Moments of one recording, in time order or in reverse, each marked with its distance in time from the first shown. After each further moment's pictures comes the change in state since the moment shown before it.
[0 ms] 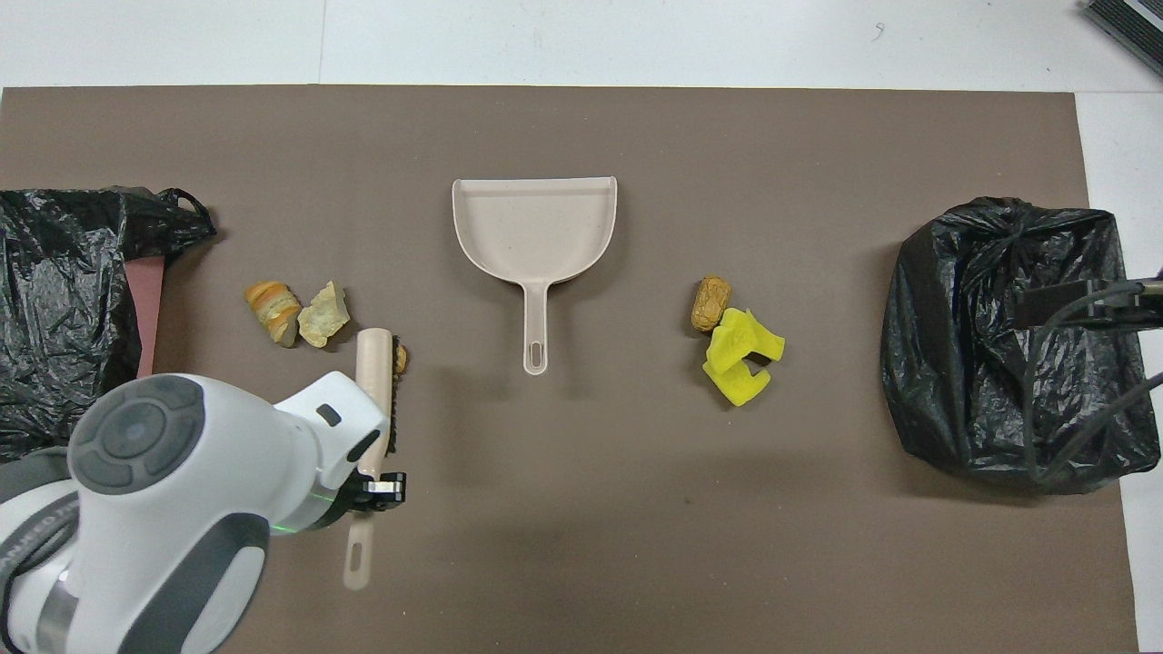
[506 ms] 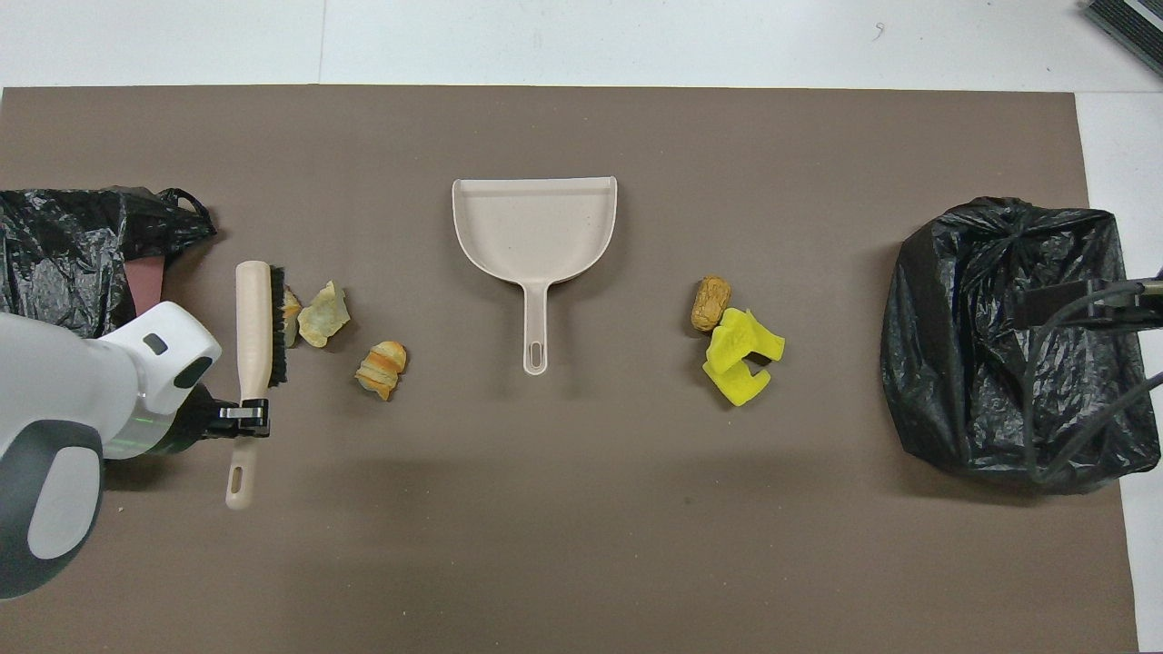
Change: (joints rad) left arm 0.297 0.054 0.000 0.004 0.018 0.134 0.282; right arm 0.000 0.000 0.000 0.000 0.000 0.000 0.000
